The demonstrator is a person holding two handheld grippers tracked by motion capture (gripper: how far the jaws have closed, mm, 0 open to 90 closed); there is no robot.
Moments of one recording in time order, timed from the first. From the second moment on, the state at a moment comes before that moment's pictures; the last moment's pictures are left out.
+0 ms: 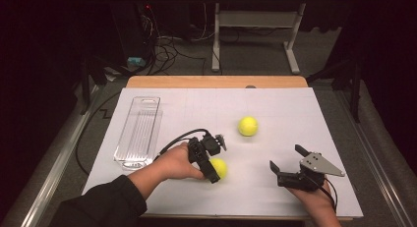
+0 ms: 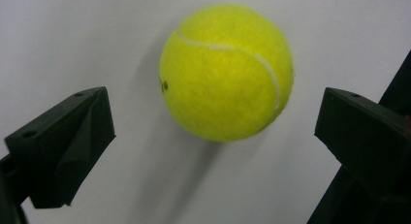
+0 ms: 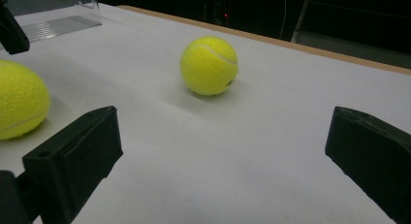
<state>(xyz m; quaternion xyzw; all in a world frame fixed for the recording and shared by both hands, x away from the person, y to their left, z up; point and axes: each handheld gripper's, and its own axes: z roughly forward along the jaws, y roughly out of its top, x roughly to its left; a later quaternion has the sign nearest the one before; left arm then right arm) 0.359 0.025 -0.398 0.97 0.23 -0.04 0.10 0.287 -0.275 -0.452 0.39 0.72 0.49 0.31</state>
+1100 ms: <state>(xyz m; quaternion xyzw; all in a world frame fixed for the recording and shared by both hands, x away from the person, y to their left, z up) 0.391 0.043 -0.356 0.96 0.27 -0.06 0.07 0.286 -0.275 -0.452 0.38 0.72 0.49 0.31</state>
